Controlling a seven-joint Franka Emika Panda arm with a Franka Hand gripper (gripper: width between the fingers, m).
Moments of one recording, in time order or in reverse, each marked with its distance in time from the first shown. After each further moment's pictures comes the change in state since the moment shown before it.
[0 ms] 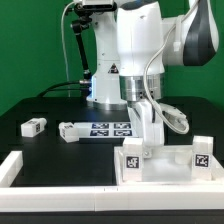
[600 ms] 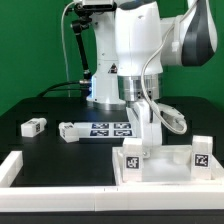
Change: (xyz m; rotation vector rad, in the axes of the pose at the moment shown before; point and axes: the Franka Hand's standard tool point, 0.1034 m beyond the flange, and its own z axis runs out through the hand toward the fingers) arm 0.002 0.000 0.000 0.000 0.002 0.002
